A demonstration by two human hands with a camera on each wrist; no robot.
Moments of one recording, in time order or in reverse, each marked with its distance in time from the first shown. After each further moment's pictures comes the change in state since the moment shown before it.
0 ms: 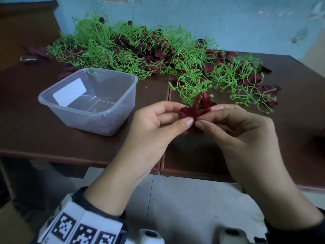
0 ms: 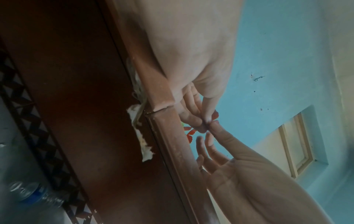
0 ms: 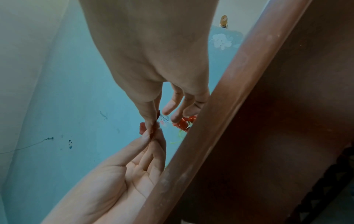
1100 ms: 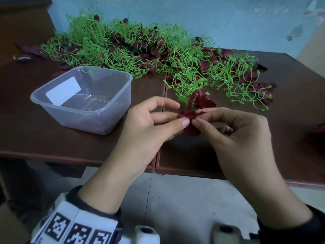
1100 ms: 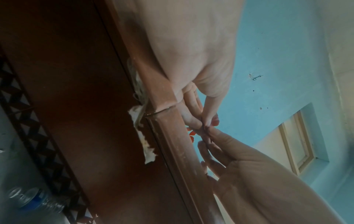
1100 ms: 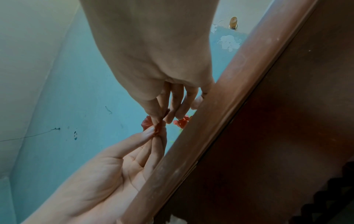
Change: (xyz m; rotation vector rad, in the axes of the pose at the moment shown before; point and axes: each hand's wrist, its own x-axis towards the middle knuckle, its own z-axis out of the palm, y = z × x) left_hand -0.002 0.005 0.002 0.001 0.041 -0.054; right_hand -0.004 -0.005 -0.002 -0.104 0.004 0.018
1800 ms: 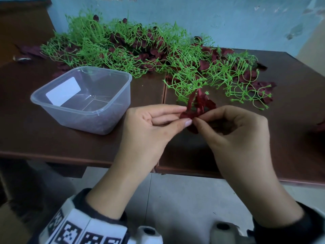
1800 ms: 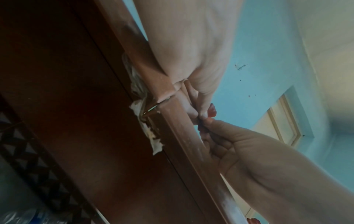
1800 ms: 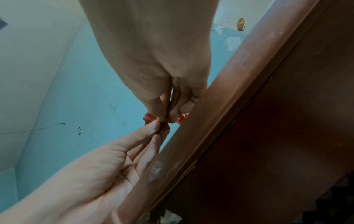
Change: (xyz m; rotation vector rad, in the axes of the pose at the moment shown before) left_hand -0.005 -0.007 0.003 0.230 0.100 0.167; right_hand -0.002 -0.001 0.003 -0.133 0.096 -0.037
